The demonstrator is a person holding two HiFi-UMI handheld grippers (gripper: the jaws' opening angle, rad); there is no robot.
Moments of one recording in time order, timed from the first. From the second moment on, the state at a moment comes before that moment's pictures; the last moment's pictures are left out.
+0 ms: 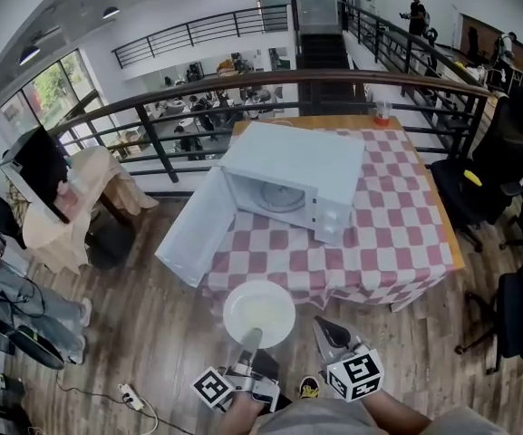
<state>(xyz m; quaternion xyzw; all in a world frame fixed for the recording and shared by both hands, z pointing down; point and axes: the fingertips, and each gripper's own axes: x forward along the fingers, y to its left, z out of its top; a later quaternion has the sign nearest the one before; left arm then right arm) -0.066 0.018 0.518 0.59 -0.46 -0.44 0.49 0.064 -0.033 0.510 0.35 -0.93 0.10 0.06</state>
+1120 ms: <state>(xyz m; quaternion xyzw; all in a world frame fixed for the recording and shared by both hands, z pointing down) -0.066 -0.027 0.520 0.60 -0.45 -0.44 0.49 0.056 -0.062 0.510 0.35 -0.93 0.09 0.06</state>
